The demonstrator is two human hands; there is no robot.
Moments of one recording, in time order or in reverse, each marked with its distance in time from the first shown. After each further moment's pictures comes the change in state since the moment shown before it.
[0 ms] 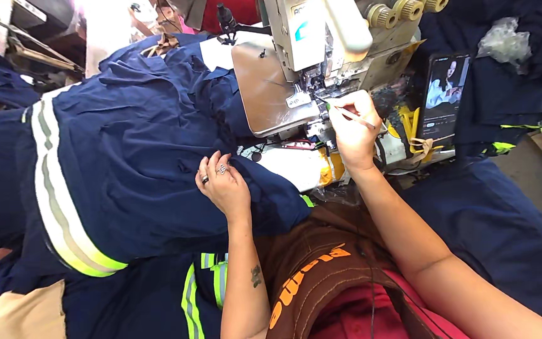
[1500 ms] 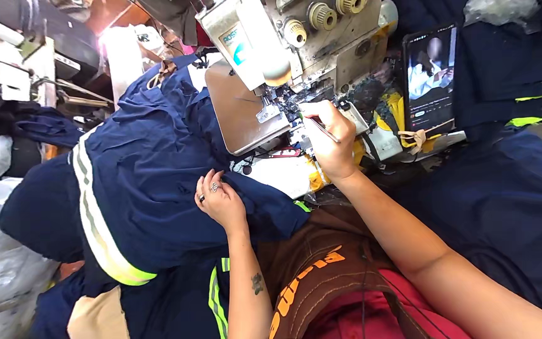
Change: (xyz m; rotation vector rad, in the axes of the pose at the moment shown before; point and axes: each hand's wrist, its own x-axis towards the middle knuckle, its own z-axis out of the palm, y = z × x) left_hand 0.004 0.008 -0.005 0.075 -0.055 -0.019; right_hand -0.004 0.008 -0.004 0.033 0.029 -0.088
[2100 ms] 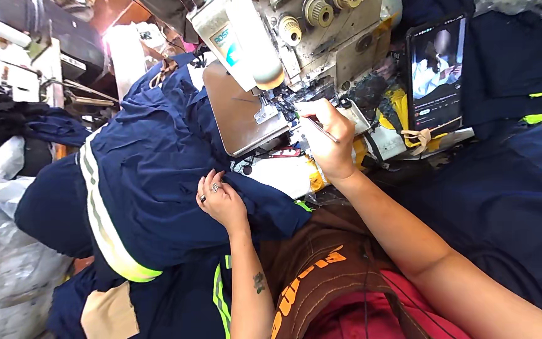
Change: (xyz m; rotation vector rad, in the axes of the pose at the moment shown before) left_hand 0.000 0.002 0.001 0.021 0.012 -0.016; right_hand 0.002 -0.001 0.003 0.012 0.010 0.025
